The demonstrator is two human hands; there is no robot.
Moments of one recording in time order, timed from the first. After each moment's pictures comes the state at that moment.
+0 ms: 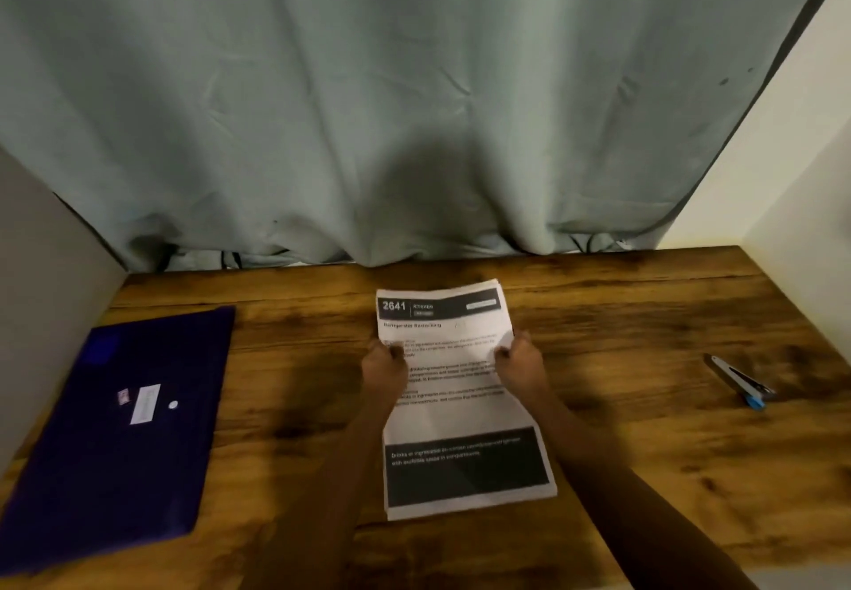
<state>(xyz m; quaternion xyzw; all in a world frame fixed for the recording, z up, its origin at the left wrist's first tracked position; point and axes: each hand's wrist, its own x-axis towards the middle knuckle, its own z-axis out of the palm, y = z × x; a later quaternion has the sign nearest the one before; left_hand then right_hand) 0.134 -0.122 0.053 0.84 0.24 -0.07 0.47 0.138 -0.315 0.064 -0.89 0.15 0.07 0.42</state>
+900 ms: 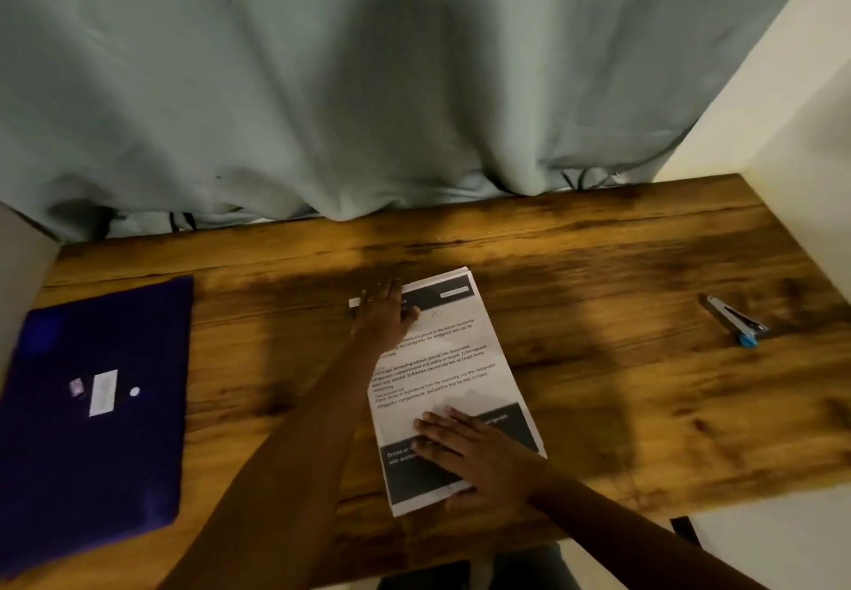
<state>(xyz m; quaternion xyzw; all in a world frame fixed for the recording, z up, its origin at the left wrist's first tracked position) 0.190 -0.123 0.013 0.97 -0.07 -0.16 0.15 0.029 -0.316 -0.007 -0.86 -0.48 0.17 -0.02</state>
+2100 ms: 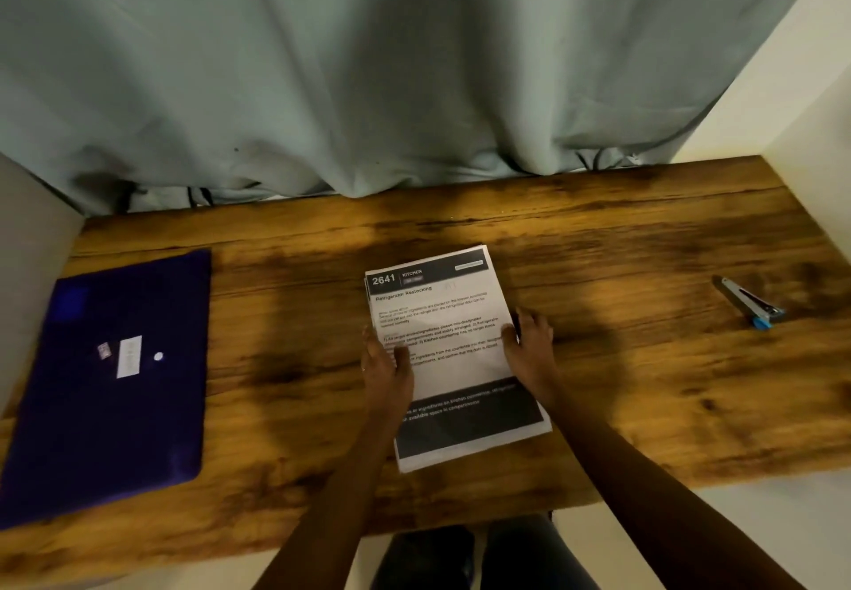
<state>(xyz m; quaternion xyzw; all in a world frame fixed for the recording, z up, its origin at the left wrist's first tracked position) 0.063 -0.131 -0.017 0.85 0.23 -0.05 0.48 0.095 -0.331 -0.006 -0.90 0.17 0.09 0.40</state>
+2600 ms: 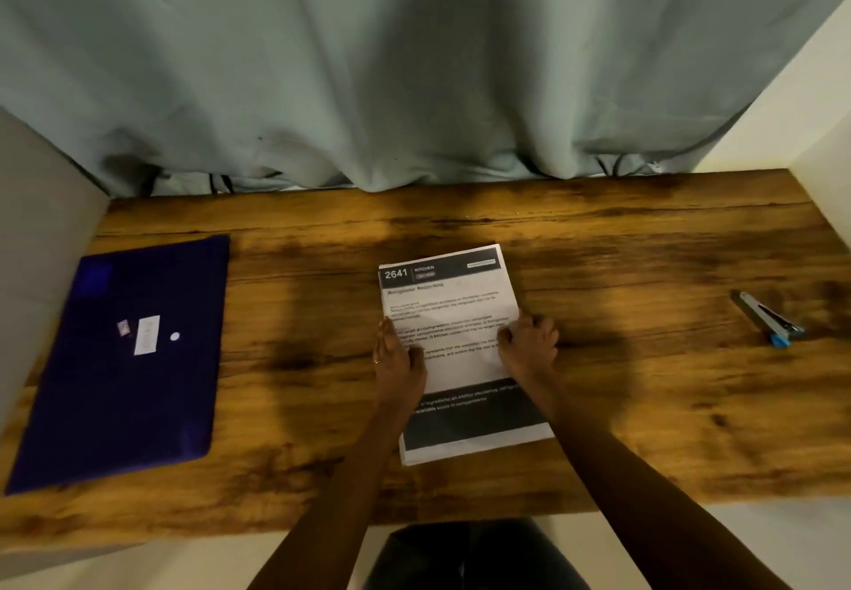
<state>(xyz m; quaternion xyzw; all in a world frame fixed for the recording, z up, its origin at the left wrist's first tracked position) 0.061 -0.133 -0.019 0.88 0.17 -0.05 0.45 0.105 -0.311 -0.010 -0.94 0.20 0.11 0.25</state>
